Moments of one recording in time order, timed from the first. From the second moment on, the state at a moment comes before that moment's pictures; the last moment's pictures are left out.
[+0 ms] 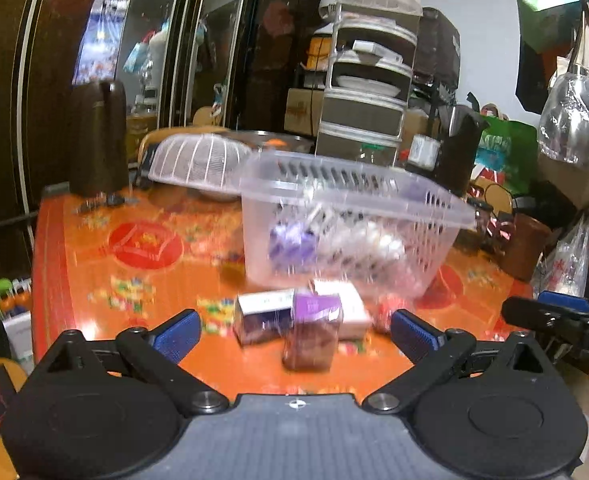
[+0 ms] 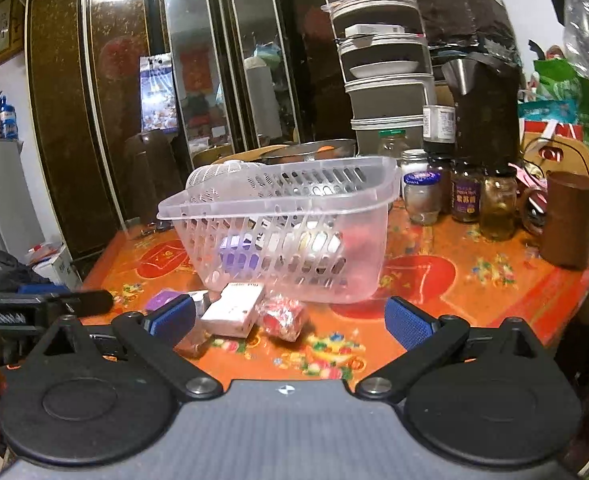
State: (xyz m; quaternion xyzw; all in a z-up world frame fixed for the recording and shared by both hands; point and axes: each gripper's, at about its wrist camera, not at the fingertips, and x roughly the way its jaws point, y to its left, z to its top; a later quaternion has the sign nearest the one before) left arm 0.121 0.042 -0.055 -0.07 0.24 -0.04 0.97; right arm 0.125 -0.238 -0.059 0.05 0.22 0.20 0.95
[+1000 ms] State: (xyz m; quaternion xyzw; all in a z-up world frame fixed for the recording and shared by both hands) left arm 0.170 0.010 -0.080 -0.03 0.29 -0.05 0.96; right arm 0.135 -0.250 -0.082 0.04 0.26 0.20 0.94
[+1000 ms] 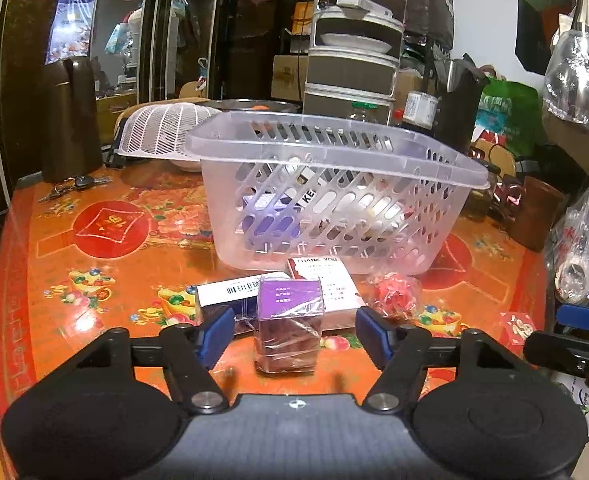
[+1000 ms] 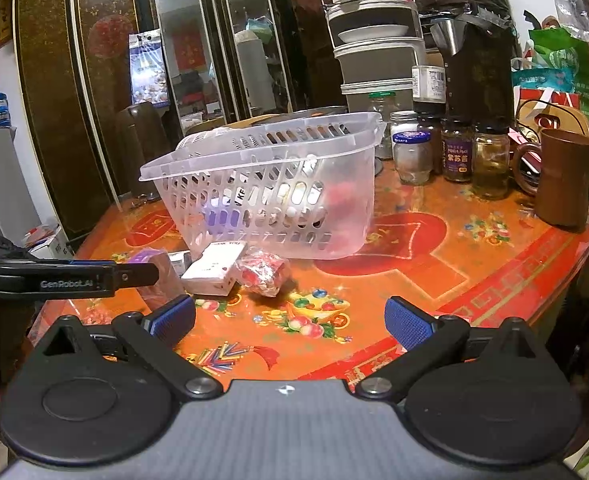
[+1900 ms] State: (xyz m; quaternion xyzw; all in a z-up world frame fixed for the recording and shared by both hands) left arm 0.164 0.042 -0.091 -0.08 0.23 -0.01 0.97; right arm 0.192 -0.217 -0.104 0.02 0.28 0.19 0.94
